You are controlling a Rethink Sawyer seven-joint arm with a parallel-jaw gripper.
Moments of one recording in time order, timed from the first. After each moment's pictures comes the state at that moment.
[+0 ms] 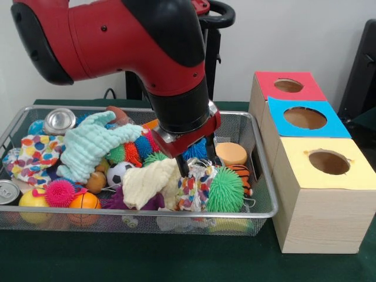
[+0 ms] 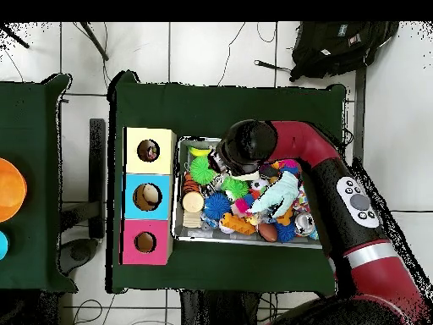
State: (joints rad) arm -0.70 -0.41 0.71 1.38 -0.54 1.05 1.23
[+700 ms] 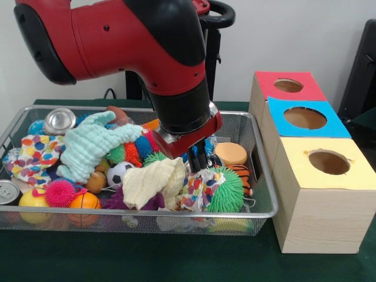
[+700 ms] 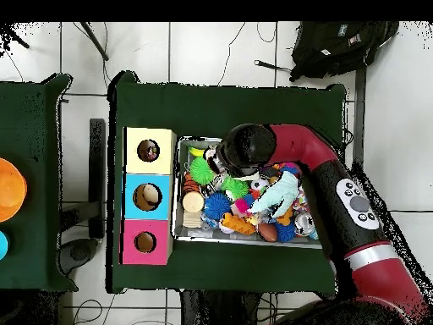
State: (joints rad) arm -0.71 -0.41 0.71 1.40 -0.54 0.99 1.23
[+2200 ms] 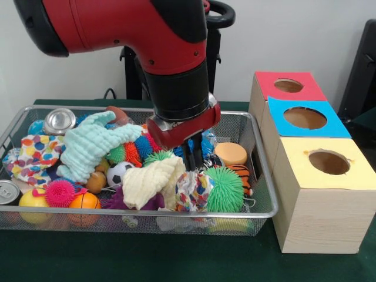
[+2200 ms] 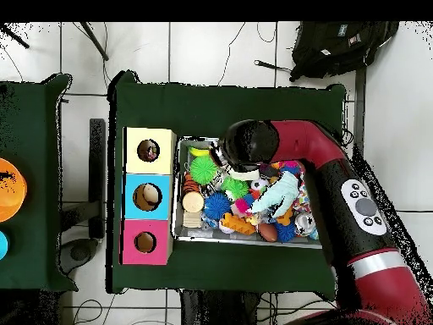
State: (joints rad) arm -0.67 -0.49 0.67 1.40 -0.51 0.94 1.23
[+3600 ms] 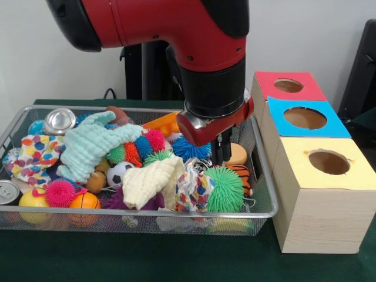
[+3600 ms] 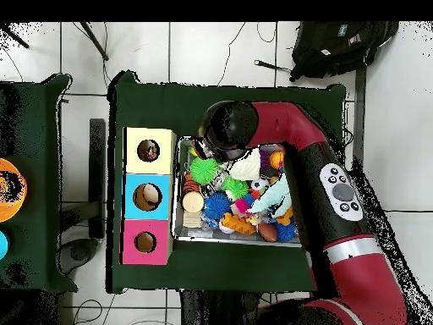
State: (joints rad) arm -0.56 -0.48 0.63 1.27 -0.45 1.09 1.23
